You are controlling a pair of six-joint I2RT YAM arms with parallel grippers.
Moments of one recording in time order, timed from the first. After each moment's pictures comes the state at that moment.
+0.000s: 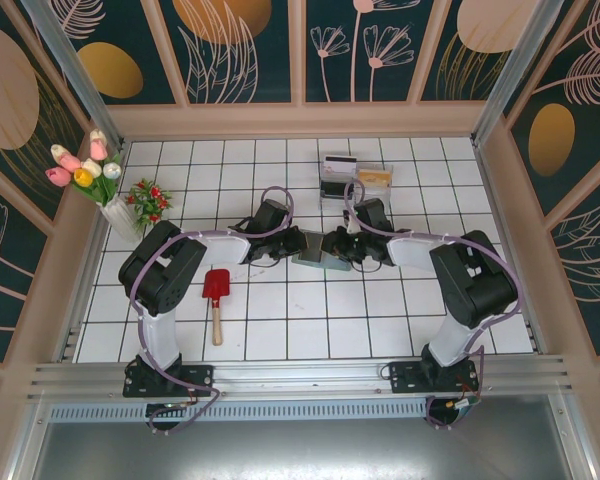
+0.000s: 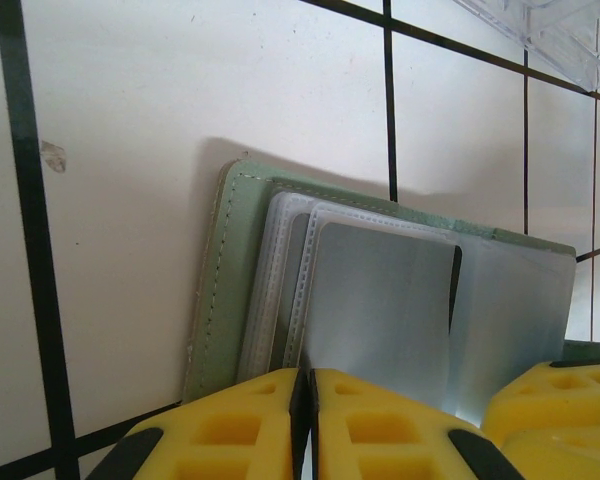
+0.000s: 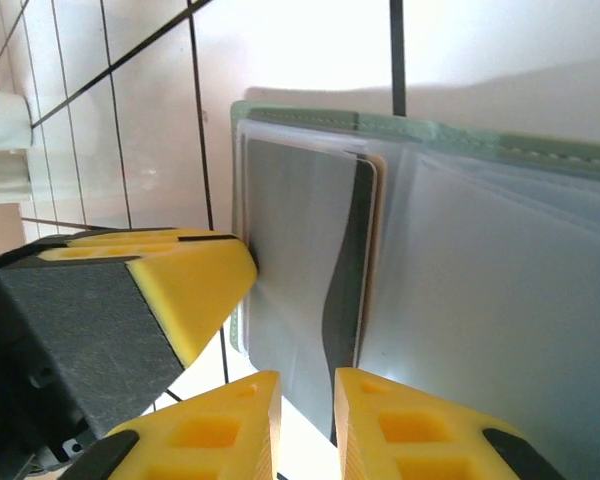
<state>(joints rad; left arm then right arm) -0.63 1.93 1.00 0.09 0.29 -0.84 0.47 1.70 0.79 0.06 -0.52 0.78</state>
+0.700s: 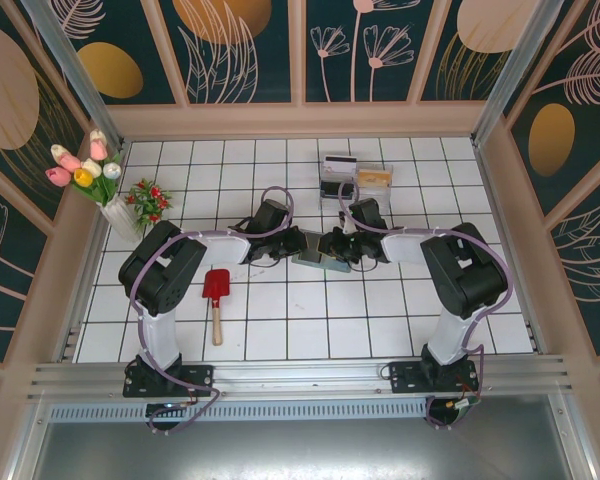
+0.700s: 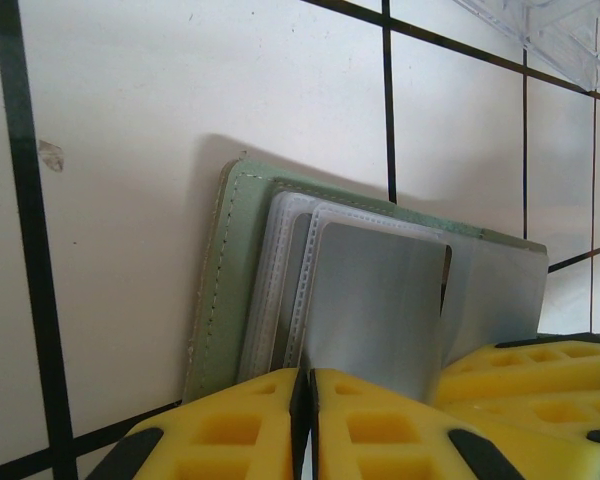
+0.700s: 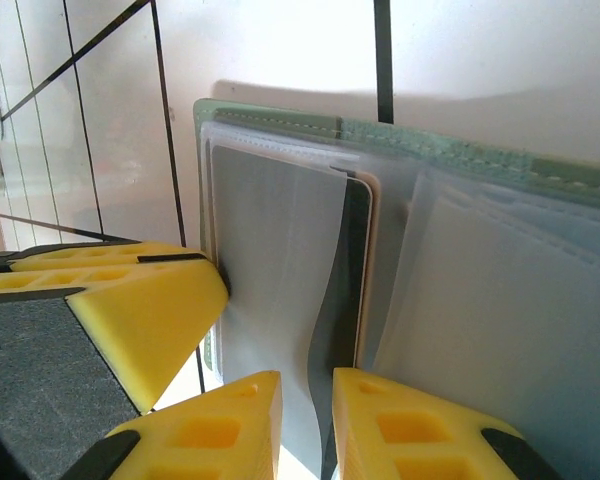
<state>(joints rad) -0.63 1.93 1.00 0.09 0.29 -0.84 0.48 1.78 0.83 0.05 -0.52 0.77</state>
